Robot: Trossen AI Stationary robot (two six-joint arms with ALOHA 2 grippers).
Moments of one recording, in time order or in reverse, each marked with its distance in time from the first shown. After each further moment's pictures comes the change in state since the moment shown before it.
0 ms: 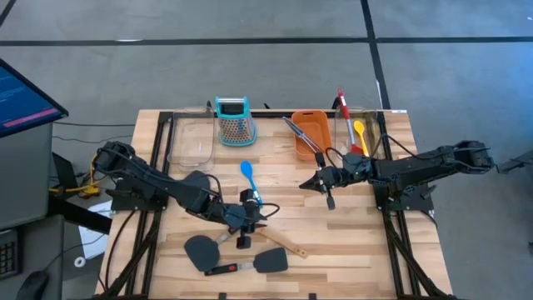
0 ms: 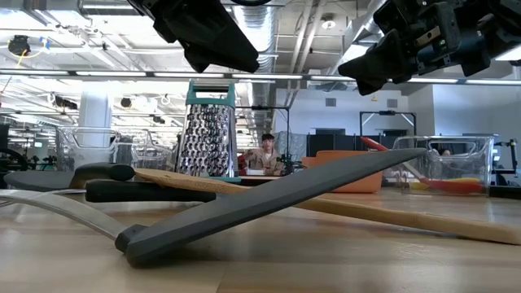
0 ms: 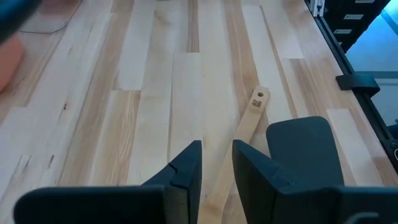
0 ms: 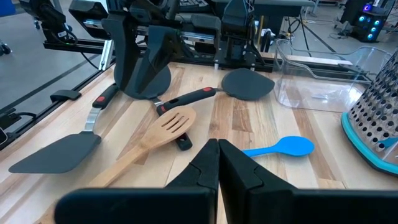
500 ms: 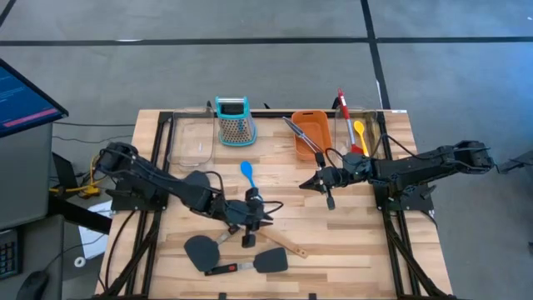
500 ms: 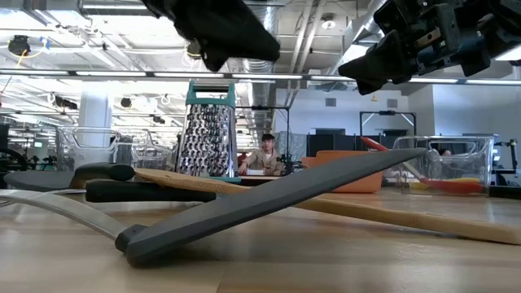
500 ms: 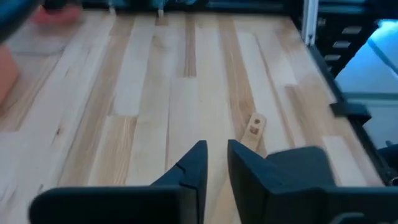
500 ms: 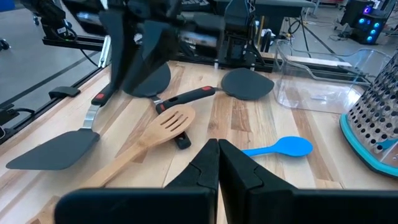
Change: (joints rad) left arm 0.029 0.028 0.001 0.118 0.034 0.017; right arm 0.000 0.000 0.000 -0.004 0.000 -0.018
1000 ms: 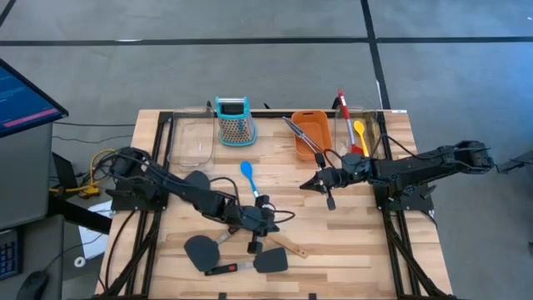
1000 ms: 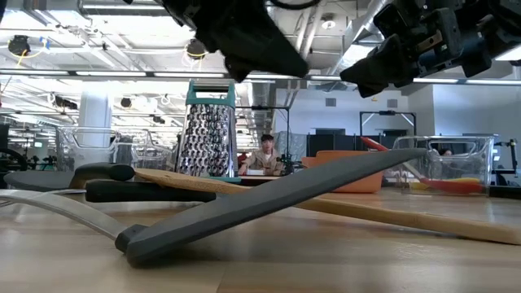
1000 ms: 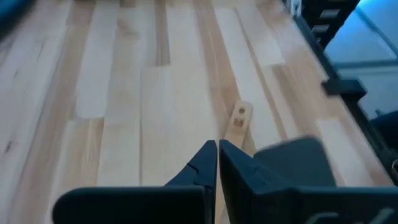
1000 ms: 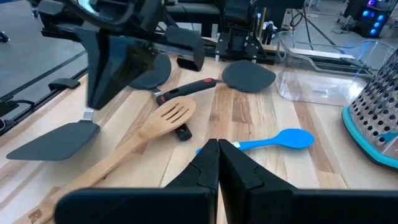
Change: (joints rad) left arm 0.010 0.145 0.133 -0.063 0.085 0.064; right arm 0.000 0.000 0.000 -0.029 0.000 -0.006
